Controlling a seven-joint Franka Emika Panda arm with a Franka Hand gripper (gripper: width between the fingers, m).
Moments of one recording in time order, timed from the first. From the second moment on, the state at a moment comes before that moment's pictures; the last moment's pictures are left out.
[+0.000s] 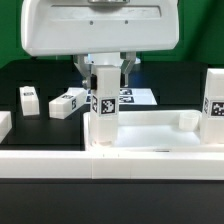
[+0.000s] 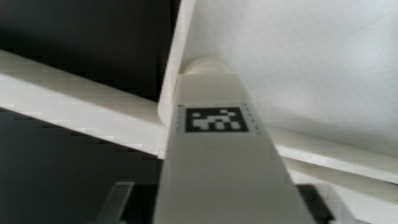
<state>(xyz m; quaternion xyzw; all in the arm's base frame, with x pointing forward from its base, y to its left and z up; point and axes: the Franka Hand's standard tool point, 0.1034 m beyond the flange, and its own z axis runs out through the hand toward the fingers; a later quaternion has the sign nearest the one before) 0.625 -0.055 0.110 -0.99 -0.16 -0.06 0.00</state>
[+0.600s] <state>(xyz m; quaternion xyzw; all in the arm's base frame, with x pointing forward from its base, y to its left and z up) 0.624 -0.059 0.109 -0.99 0.12 -0.05 0.02</state>
